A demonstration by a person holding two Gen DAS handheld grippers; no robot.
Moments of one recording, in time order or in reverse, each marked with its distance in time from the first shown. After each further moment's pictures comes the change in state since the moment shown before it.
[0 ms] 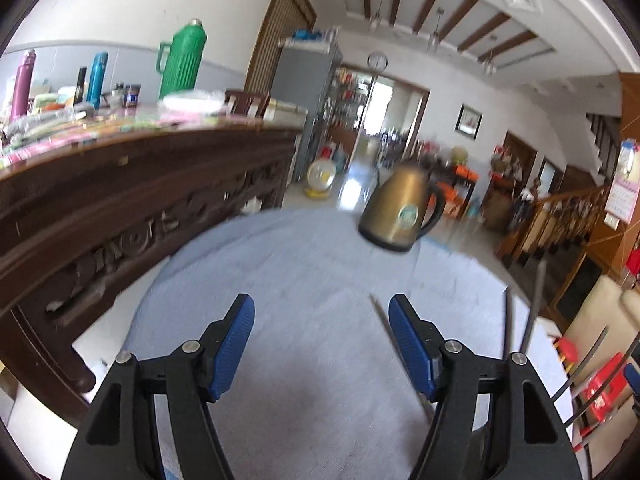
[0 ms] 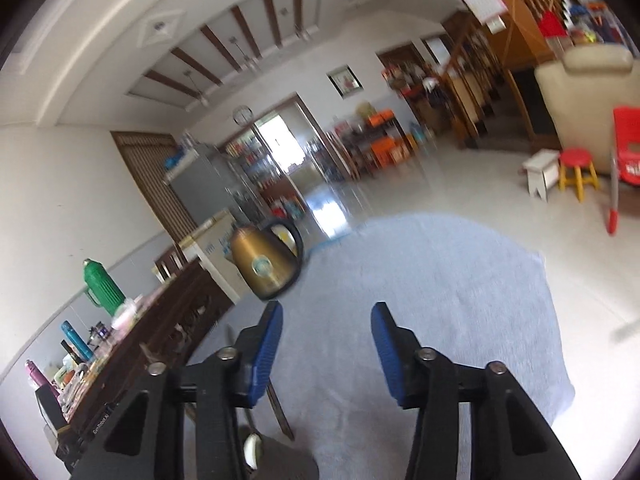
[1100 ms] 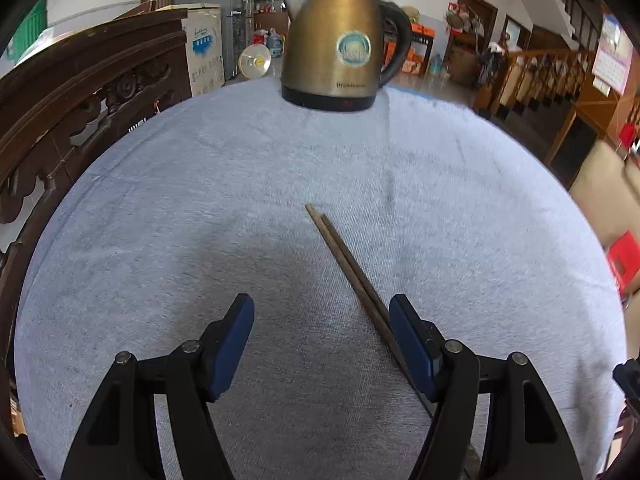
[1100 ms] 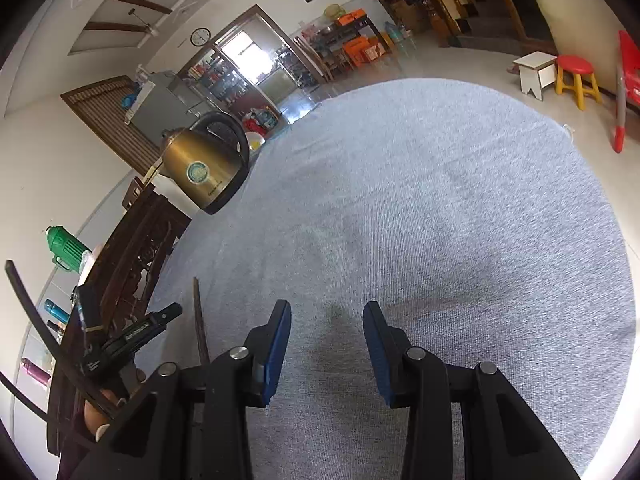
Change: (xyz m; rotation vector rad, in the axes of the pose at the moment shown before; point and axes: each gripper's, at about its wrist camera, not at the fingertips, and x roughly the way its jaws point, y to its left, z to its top) left arm 0.210 -0.089 -0.032 0.303 0.466 -0.075; right arm 0.121 -0.071 -0.050 0.094 0.353 -0.047
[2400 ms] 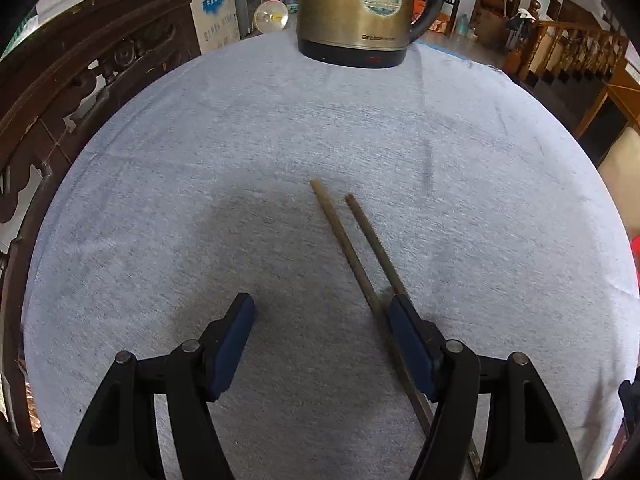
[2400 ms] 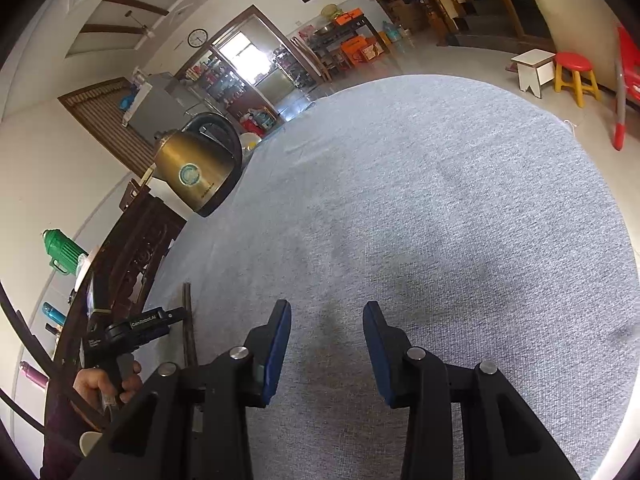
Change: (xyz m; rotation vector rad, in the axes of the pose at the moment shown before) left arm 0.030 0.011 0.024 -0.030 0.178 0.091; right arm 0.012 -0.008 0.005 0.014 -0.006 -0.005
